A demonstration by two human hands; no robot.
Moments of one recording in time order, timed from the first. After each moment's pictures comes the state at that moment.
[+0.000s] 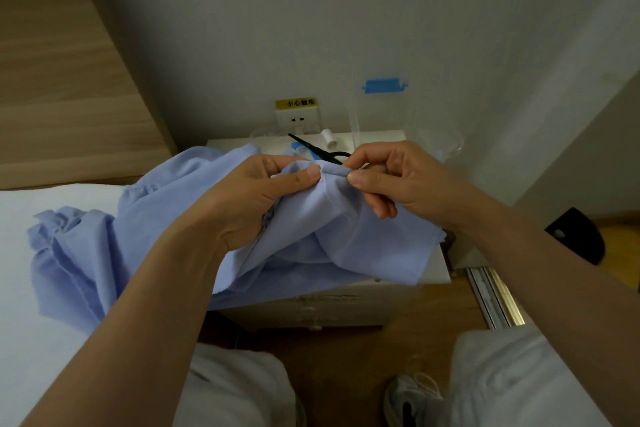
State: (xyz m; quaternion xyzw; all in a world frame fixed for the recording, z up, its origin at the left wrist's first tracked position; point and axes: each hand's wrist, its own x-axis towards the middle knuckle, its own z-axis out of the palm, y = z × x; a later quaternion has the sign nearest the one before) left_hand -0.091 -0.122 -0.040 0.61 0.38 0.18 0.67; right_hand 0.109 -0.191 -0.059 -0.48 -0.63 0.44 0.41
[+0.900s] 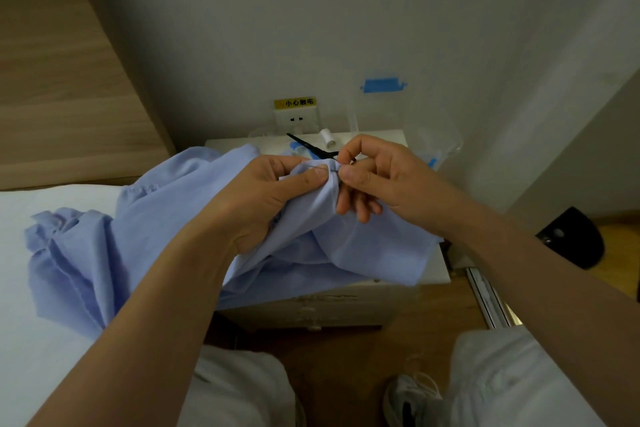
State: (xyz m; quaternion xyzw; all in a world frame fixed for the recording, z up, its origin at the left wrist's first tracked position) left_hand -0.081 -0.126 -0.045 0.63 0.41 0.21 0.62; right_hand 0.100 -0.186 -0.063 -0.46 -0.61 0.47 0.44
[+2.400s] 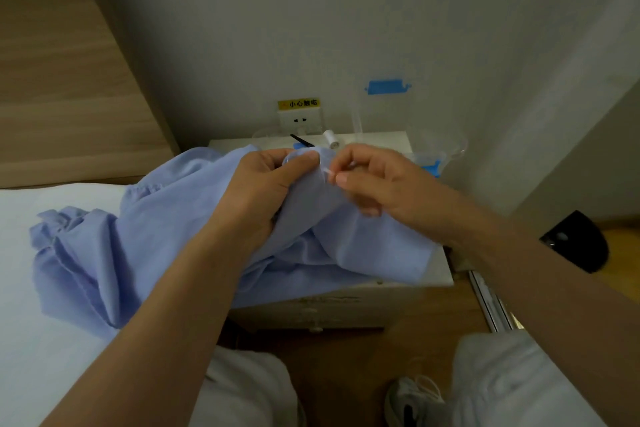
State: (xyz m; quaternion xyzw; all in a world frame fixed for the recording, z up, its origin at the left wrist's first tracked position) left_hand -0.075 -0.123 -0.052 0.59 0.47 0.32 0.57; right_hand 0.091 -0.192 -0.055 -0.49 -0.60 0.48 0.41
